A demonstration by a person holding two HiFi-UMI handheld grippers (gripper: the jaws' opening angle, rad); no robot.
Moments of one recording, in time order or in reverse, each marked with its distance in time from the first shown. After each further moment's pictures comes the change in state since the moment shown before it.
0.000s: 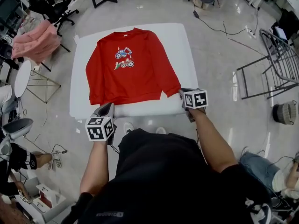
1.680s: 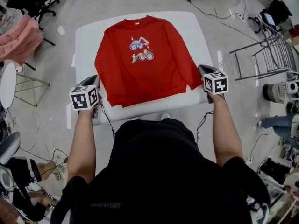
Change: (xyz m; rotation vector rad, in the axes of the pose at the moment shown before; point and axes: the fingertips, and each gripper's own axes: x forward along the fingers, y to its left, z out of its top) left arm 0.075 0.232 0.064 0.033 0.065 -0.107; right arm -0.001 0.041 0.106 -0.179 -0.069 -0.301
